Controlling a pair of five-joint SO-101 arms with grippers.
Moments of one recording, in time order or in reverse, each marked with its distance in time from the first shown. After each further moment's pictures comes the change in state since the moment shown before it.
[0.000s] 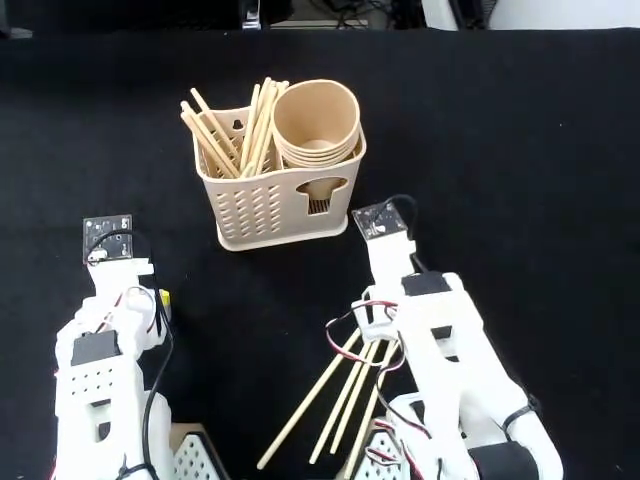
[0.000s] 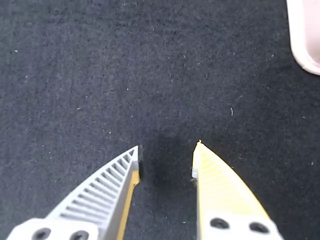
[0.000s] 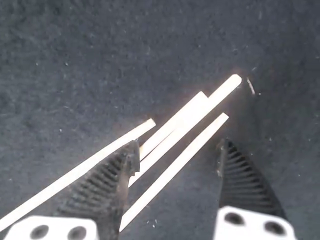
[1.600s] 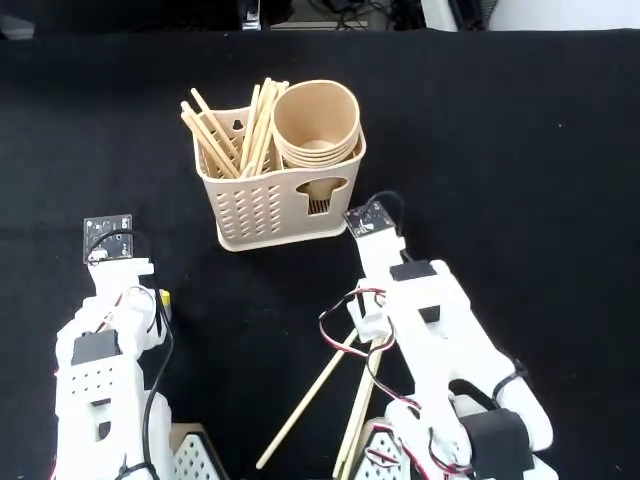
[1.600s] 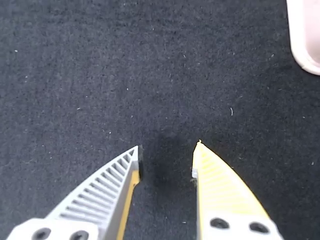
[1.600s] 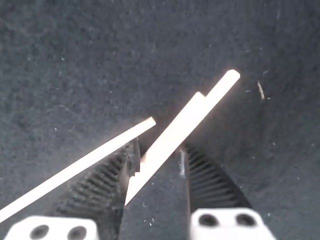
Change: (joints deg) left arm 0.0 0.0 0.0 0.0 0.0; right arm -2.5 10.4 -4.7 -0.5 0.2
